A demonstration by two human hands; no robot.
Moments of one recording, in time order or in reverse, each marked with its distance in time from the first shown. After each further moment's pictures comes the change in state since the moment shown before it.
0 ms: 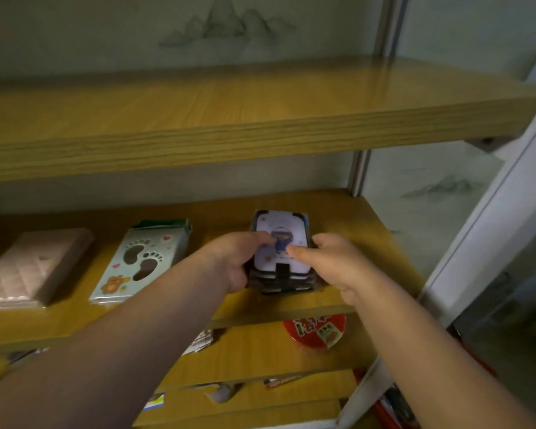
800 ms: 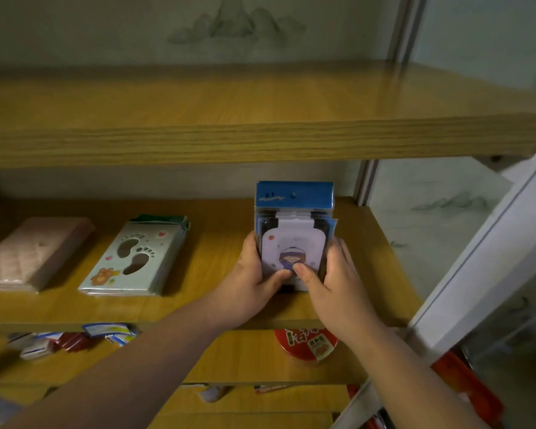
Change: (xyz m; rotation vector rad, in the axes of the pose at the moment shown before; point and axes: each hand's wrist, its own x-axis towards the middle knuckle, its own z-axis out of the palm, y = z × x) left_hand 0.000 -0.050 0.012 0.543 -0.043 0.810; right_hand -0.009 0.040 -0.006 -0.202 0.175 -0.496
